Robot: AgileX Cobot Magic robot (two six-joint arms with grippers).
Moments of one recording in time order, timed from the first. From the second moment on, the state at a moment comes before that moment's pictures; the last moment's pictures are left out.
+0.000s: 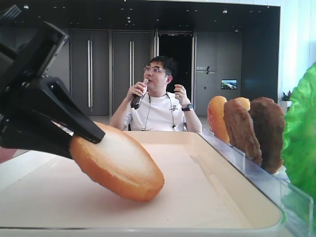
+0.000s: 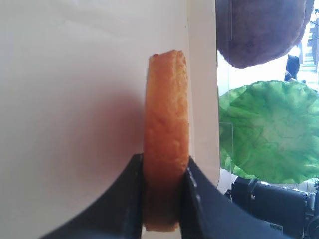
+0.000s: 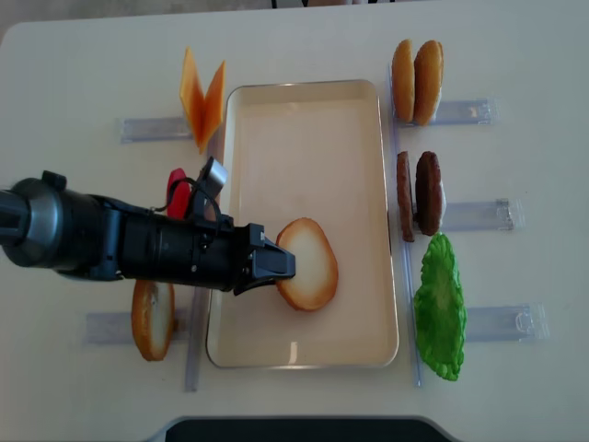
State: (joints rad) left arm -0.31 1.78 -0.54 -1.71 0.82 1.24; right arm -0.02 -0.01 -0.50 0.03 1.14 -0.04
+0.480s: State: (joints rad) left arm -0.31 1.72 -0.54 -1.71 0.77 1.22; right arm -0.02 -0.01 -0.50 0.03 1.14 -0.04
